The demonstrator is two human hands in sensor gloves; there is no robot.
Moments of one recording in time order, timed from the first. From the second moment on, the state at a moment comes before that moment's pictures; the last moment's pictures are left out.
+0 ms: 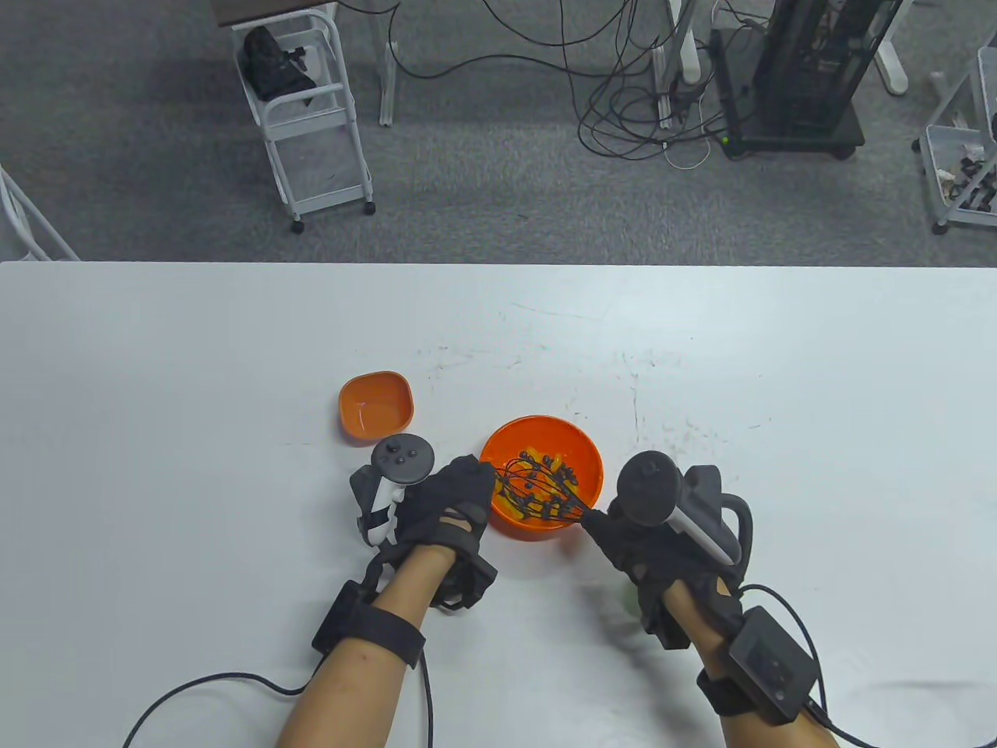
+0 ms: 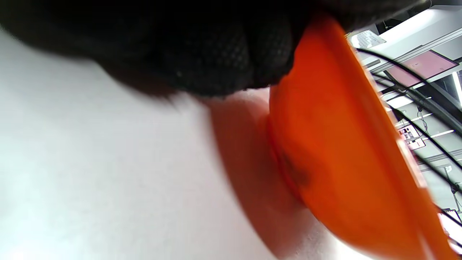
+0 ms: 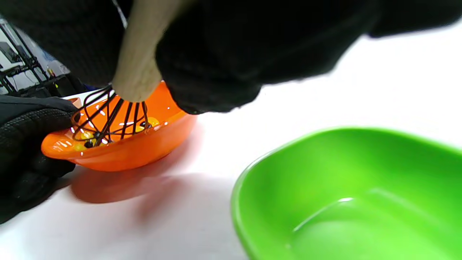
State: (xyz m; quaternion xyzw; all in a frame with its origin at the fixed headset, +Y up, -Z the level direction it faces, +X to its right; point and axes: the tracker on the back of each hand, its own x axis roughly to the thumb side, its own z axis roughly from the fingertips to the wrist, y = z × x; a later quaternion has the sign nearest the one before) left_hand -0.130 -0.797 -0.292 -0.23 0.09 0.45 0.86; right_hand 0.148 -0.679 -0.241 0.02 0.12 0.99 0.11
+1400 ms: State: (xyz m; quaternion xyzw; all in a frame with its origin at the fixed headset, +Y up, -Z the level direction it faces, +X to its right) left_hand -0.131 -0.798 -0.294 -0.23 0.08 0.45 0.86; right_hand 0.149 -0.657 -0.235 -0.02 0.05 1.00 0.01
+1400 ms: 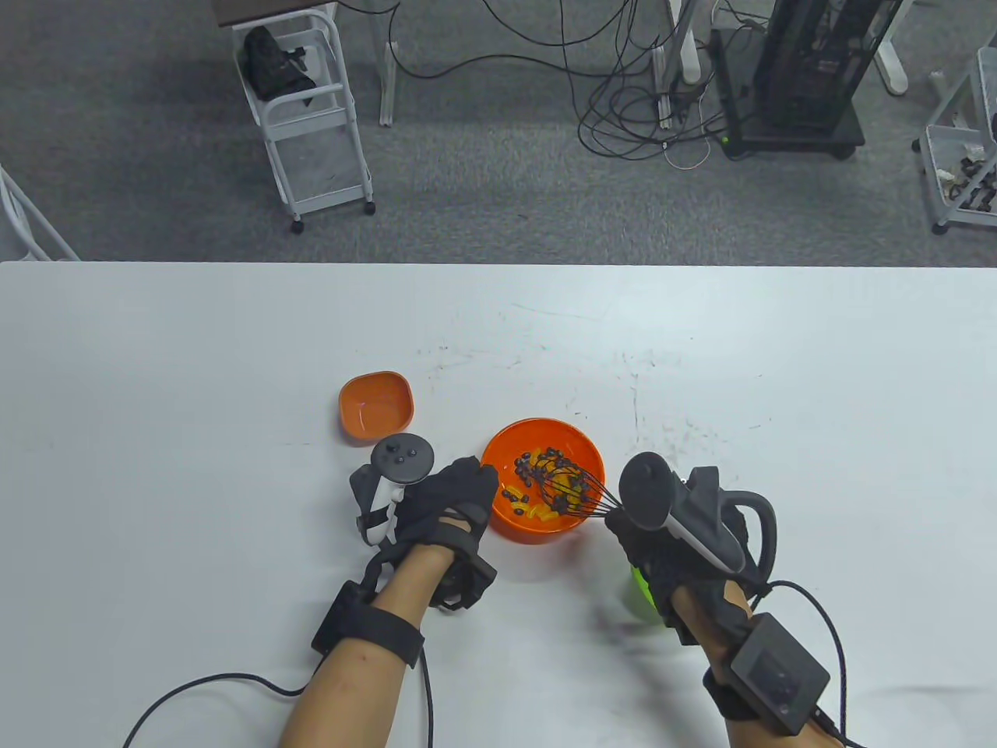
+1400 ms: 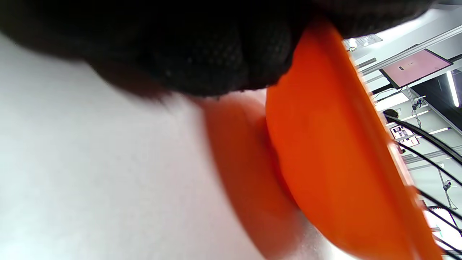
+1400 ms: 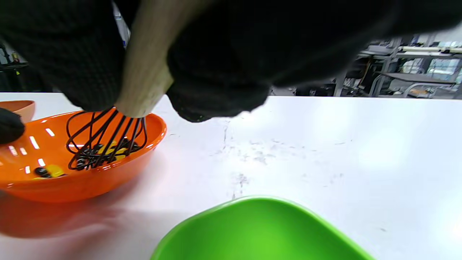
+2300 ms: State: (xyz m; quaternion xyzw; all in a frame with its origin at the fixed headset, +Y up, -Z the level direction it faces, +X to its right) left_hand -0.130 -0.799 -0.293 -0.24 0.08 0.46 0.85; right_hand 0.162 -0.677 -0.246 -0.01 0.14 0.98 0.11
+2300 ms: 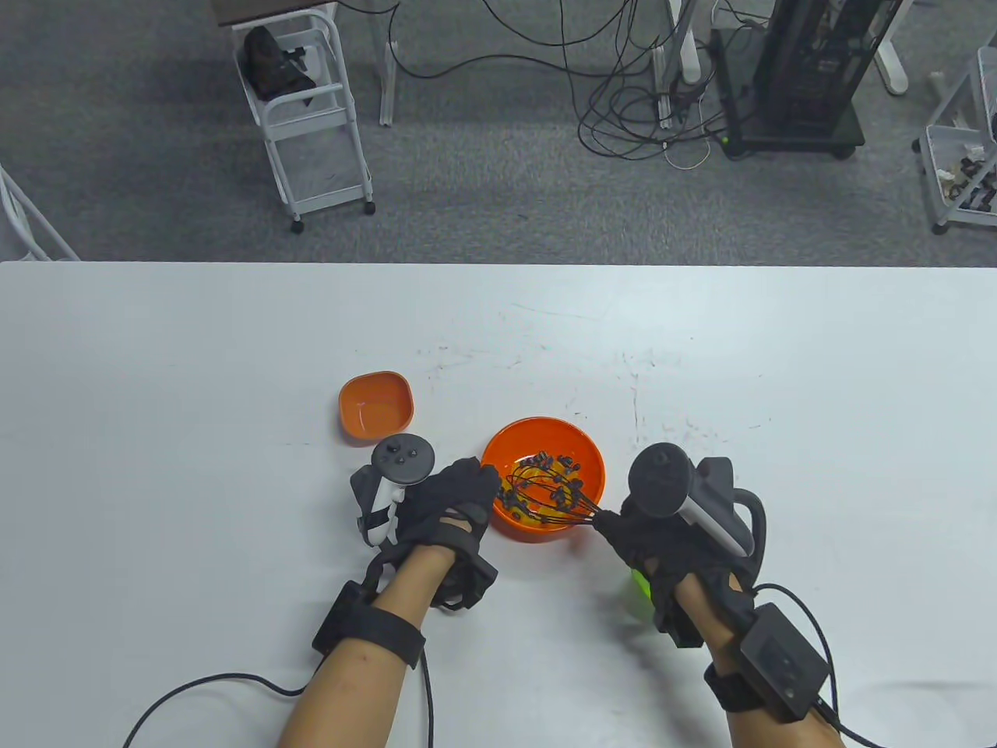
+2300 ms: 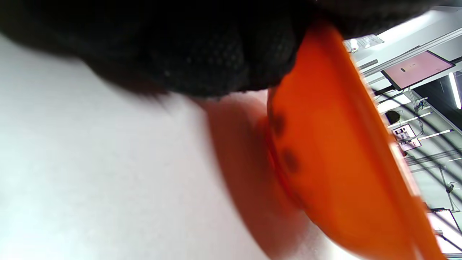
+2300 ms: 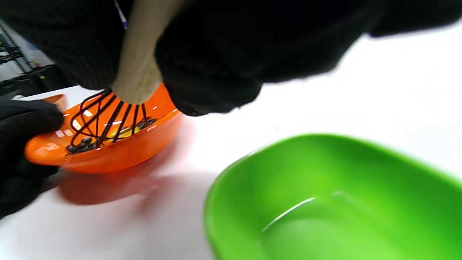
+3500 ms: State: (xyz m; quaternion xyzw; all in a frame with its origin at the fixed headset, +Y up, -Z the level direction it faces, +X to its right) left_hand -0.123 -0.798 -0.292 -0.24 0.07 0.44 0.86; right_hand 0.166 -0.662 -0.237 -0.03 0.09 0.99 0.07
